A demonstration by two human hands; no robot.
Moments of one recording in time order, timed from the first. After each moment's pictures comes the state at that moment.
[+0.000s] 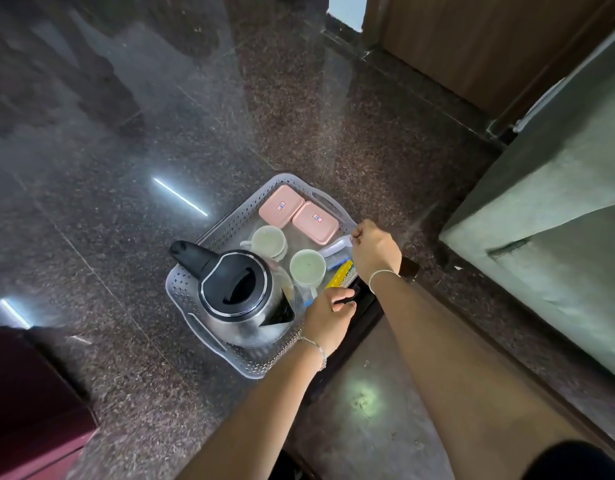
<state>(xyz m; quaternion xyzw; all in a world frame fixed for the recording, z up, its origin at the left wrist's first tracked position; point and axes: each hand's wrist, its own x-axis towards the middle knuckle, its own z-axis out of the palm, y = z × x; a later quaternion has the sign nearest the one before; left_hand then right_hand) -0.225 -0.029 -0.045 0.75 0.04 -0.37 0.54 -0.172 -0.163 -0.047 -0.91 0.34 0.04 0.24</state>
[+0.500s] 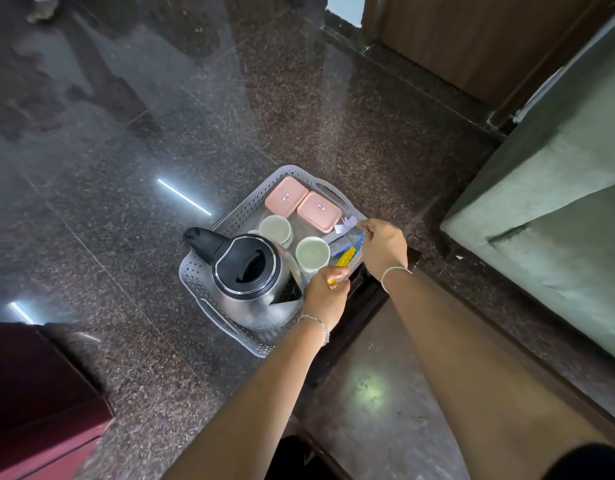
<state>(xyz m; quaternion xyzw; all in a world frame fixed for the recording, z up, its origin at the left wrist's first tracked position) -0.222 -0.021 -0.027 0.76 0.07 -0.33 0.55 -0.200 -0.159 -0.032 -0.88 0.34 -0.01 0.32</state>
